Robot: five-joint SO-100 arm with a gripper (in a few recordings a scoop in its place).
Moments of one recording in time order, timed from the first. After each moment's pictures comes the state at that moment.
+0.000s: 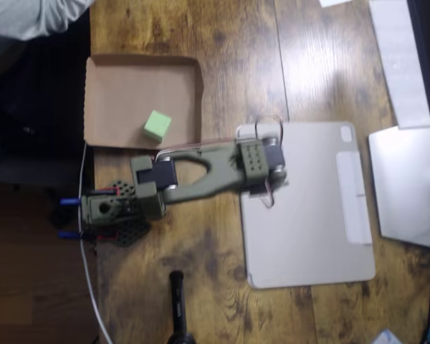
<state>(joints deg) 8.3 104.4 95.7 102.6 -1.4</state>
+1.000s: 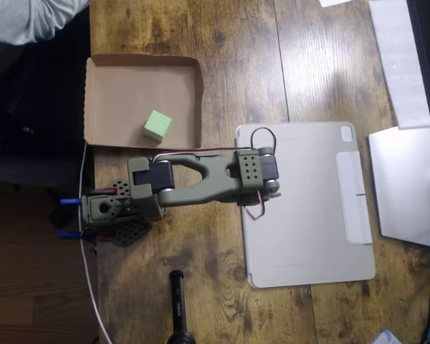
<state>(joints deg) 9.5 106.1 102.9 102.6 6.1</state>
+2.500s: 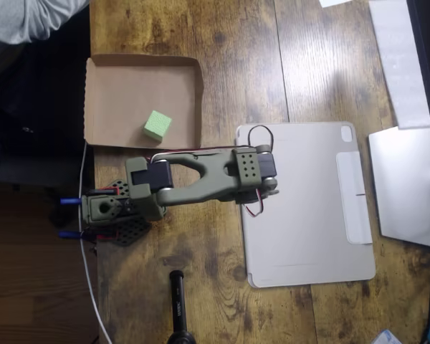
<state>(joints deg) 7.4 106.8 104.2 102.1 0.4</state>
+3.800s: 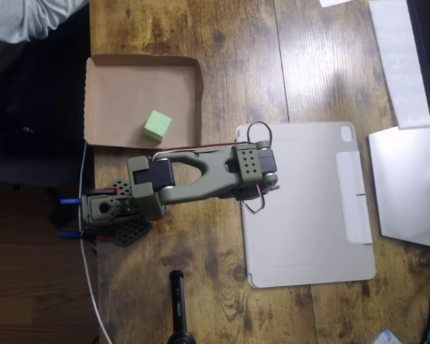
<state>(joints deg) 5.5 106.2 104.2 102.5 2.8</state>
